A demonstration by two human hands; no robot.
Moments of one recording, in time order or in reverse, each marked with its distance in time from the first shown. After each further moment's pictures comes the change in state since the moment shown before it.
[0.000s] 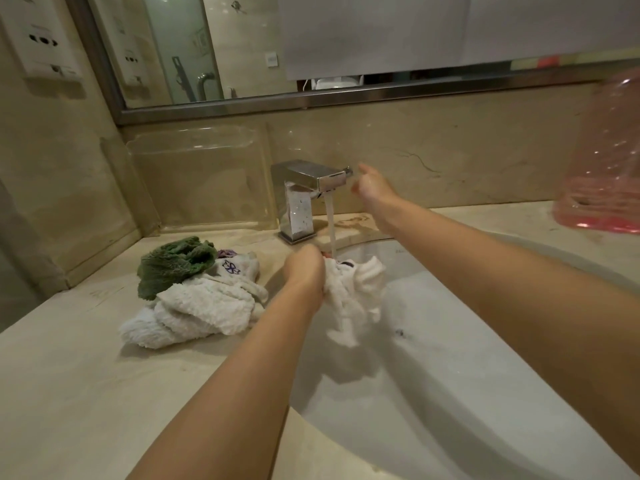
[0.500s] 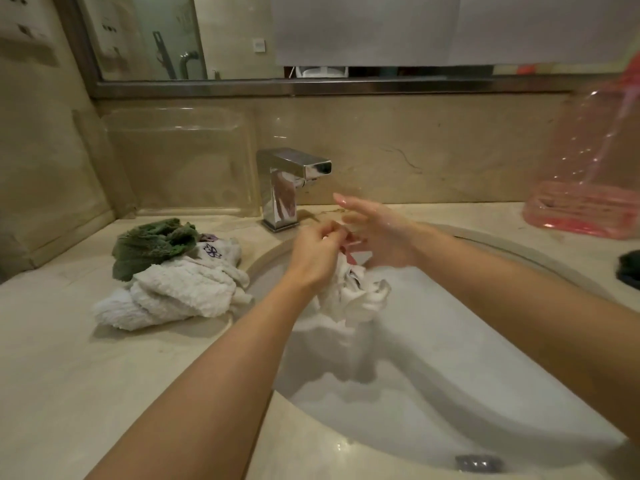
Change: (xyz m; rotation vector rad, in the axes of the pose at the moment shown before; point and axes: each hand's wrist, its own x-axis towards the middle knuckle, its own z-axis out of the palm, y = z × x) left_hand -0.031 -0.005 0.007 0.371 -0.354 0.659; right_hand -0.052 0.030 -0.043 0.006 -0.564 0.284
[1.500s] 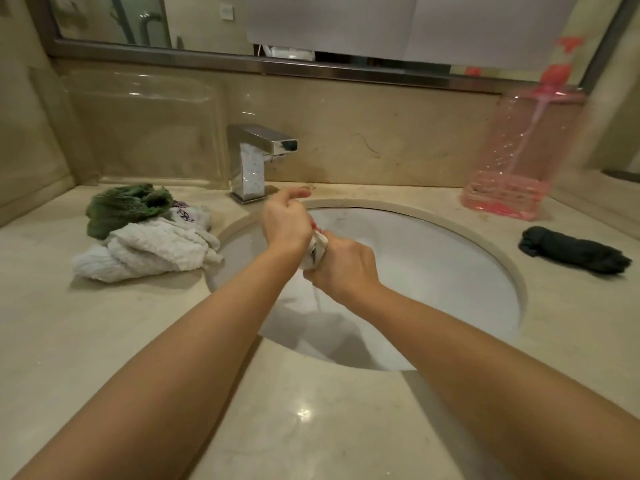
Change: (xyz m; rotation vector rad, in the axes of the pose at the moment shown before) left_hand -0.022 0.026 0.021 -0.119 0.374 -0.175; right_hand -0.064 0.064 0.065 -1.130 0.700 -0.295
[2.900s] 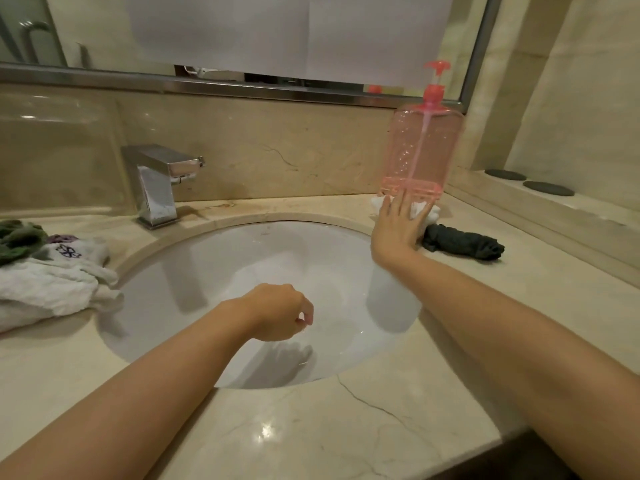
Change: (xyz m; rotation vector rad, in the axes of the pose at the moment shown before) left_hand -0.054 -0.030 0.039 1.287 -1.154 0.685; right_hand 0.025 0.177 -0.075 -0.794 -0.068 0.572
